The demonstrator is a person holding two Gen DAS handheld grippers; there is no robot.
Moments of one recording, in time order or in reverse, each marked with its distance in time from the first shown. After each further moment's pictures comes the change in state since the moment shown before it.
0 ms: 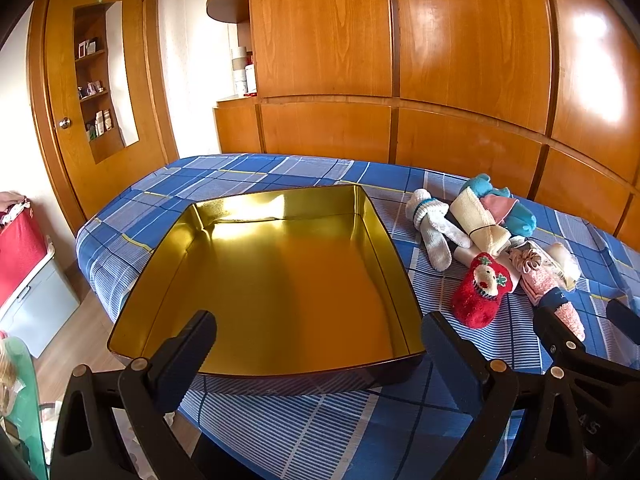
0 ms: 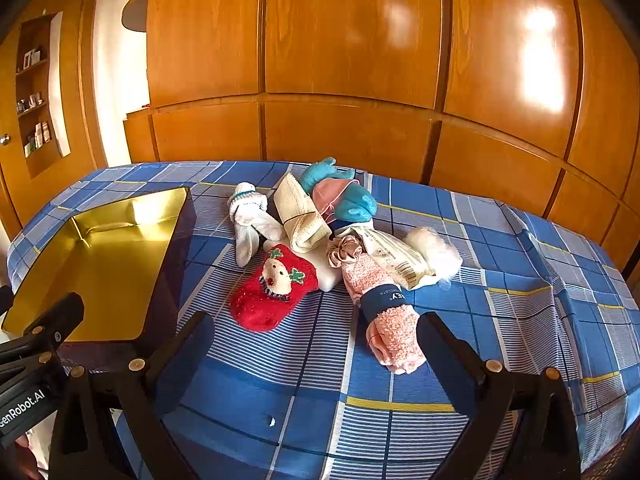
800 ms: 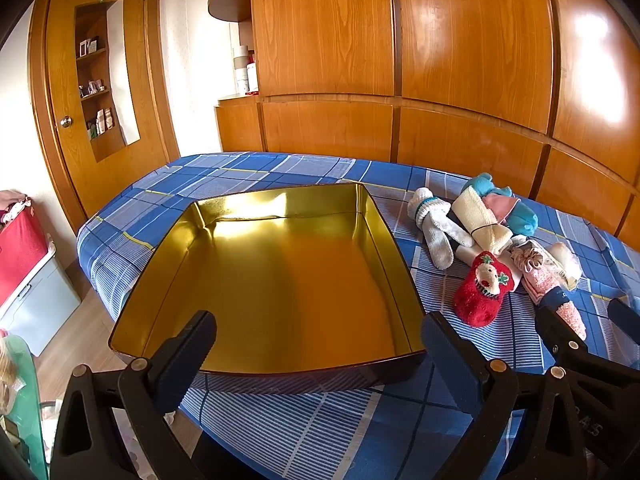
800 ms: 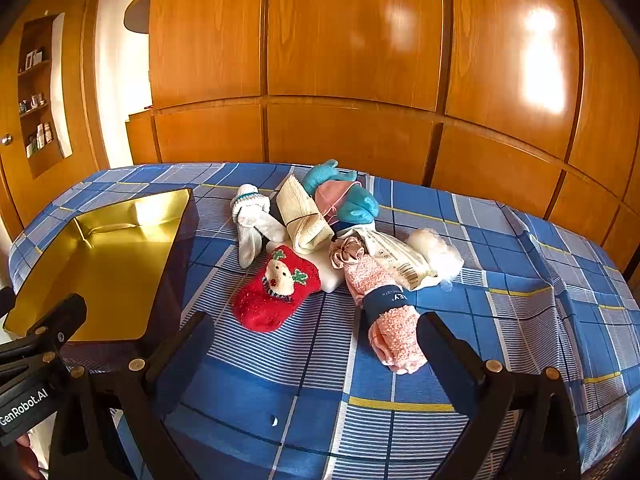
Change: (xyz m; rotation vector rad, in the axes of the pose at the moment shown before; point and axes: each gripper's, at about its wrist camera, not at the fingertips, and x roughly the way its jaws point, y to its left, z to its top) left arm 0.000 0.001 0.000 0.000 0.001 0.000; right arm -0.003 0.002 0.000 -0.001 -0.005 0.006
